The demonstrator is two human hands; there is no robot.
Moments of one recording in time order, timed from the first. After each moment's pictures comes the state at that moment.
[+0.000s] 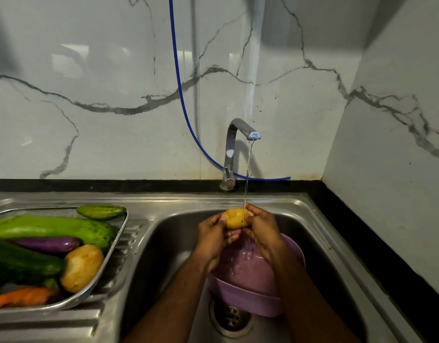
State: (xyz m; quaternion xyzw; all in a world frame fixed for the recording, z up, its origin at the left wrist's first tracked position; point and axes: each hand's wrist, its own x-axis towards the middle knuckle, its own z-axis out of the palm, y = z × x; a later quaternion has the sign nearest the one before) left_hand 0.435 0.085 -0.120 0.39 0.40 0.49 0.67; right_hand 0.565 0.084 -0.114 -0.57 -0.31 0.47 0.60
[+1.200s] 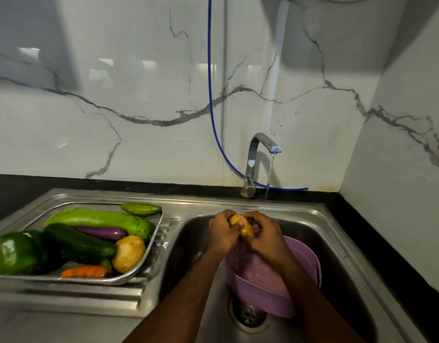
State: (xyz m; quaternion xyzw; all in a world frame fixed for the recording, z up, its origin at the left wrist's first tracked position) left_hand 0.400 0.083 -0.098 0.61 0.57 0.43 0.35; right_hand 0.544 0.051 -0.109 -0.59 -0.66 0.20 0.42
